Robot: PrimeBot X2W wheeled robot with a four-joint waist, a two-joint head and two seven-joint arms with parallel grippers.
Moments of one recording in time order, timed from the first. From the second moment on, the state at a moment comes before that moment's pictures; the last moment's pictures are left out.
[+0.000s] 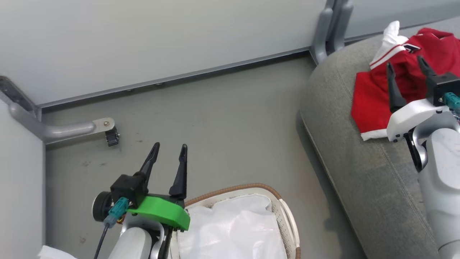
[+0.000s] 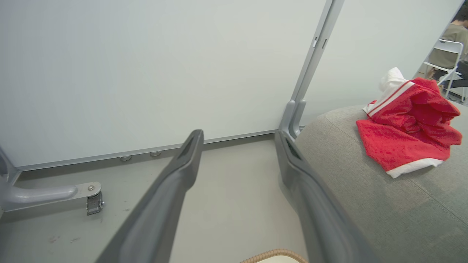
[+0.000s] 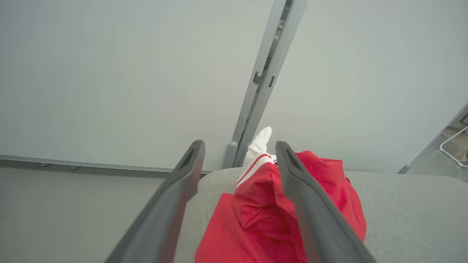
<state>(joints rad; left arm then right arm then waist) -0.22 0.05 -0.31 0.33 -0.33 -0.08 -0.26 -0.68 -0.22 -0.08 0.67 -0.07 0.13 -0.26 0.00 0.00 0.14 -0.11</state>
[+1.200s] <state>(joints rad) 0.06 0.05 -0.09 0.28 -0.36 -0.03 -0.26 -0.10 -0.05 0.00 0.34 0.14 0.13 -0.26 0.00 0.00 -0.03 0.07</state>
